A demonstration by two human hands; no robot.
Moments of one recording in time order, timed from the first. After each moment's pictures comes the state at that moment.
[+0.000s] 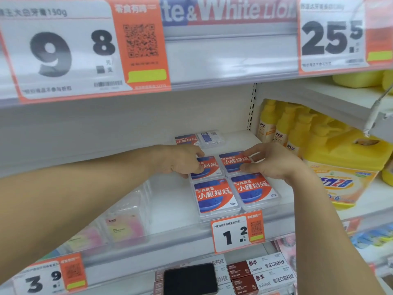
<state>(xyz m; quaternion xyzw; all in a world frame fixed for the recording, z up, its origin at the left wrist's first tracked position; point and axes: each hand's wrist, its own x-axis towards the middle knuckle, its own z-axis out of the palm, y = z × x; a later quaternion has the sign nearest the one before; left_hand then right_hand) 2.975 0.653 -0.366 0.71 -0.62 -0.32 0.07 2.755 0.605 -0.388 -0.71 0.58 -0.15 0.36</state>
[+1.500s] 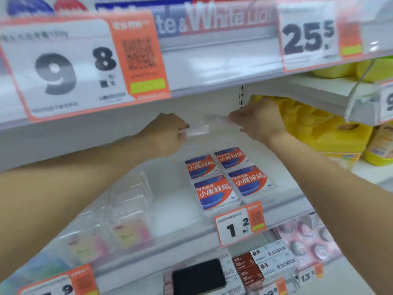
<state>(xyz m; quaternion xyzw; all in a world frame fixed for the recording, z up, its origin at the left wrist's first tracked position) 3.001 0.661 -0.323 0.65 -0.75 0.00 0.13 2.781 0.586 -0.347 -0.72 0.57 -0.37 0.16</state>
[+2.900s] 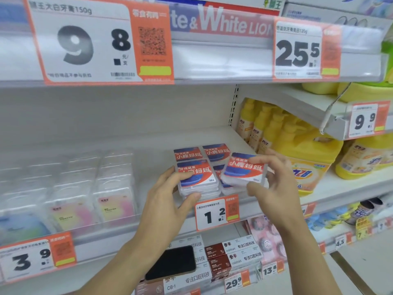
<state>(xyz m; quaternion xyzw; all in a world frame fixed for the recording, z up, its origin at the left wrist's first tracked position) 2.935 0.786 -0.446 0.64 -0.59 -0.16 0.46 2.724 0.719 -0.422 -0.65 0.47 -0.51 0.31</state>
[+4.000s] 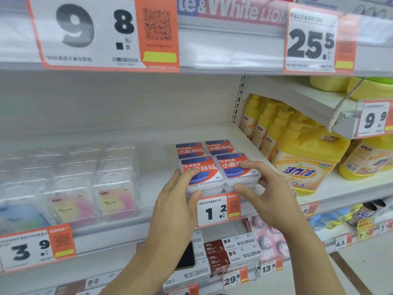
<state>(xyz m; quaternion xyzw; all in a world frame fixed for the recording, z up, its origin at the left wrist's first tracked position) 2.908 0.793 -0.450 0.69 -0.57 -0.15 0.43 2.714 0.711 -0.437 -0.73 0.50 -0.35 0.30</state>
